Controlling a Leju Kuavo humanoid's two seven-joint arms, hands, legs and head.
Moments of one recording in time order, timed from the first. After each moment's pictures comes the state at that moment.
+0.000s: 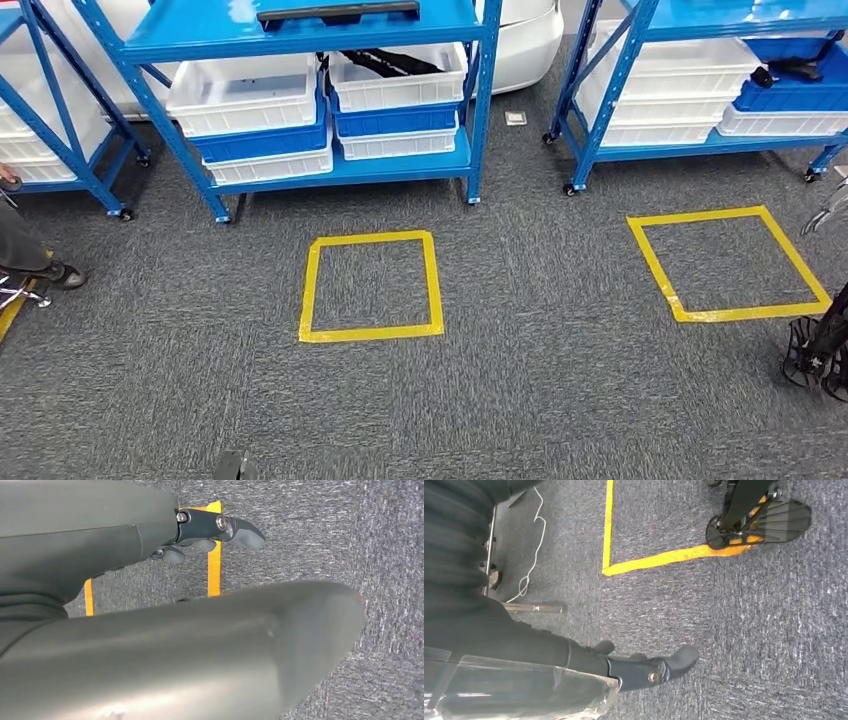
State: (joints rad) left arm -0.13 -0.10 0.61 -0.18 -0.61 0.13 -0.09; right arm -0.07 0.06 -0.87 -0.20 0.98 -0.18 0.09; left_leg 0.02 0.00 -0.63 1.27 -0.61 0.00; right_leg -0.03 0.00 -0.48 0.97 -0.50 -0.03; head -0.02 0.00
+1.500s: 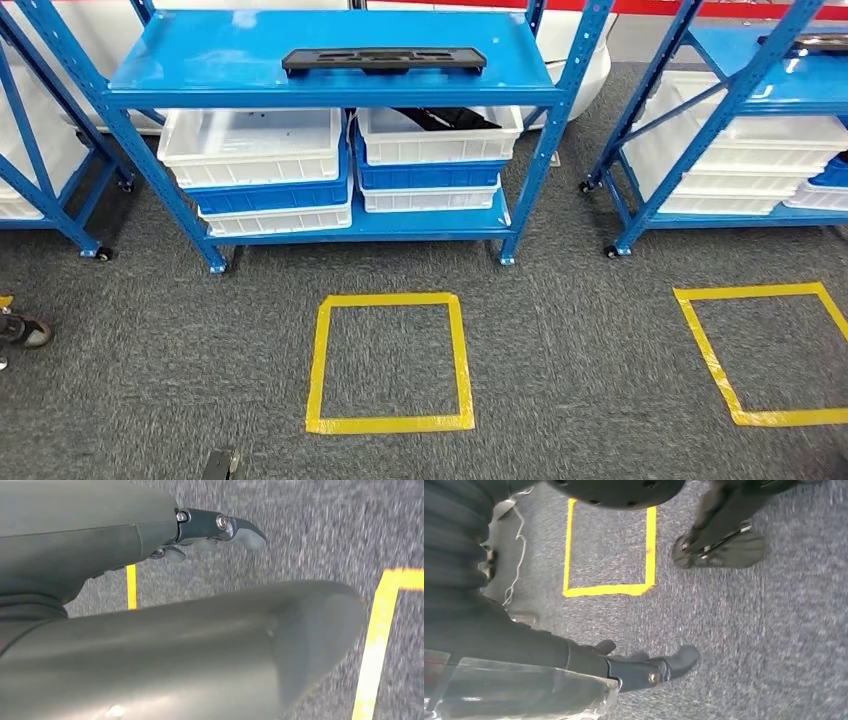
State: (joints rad) left arm -0.13 -0.10 0.61 -0.18 -0.61 0.13 -0.09; right arm -0.07 0.06 -0.87 -0.20 0.98 -0.18 0.09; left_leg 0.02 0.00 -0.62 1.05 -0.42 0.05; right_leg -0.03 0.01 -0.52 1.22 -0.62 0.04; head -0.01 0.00
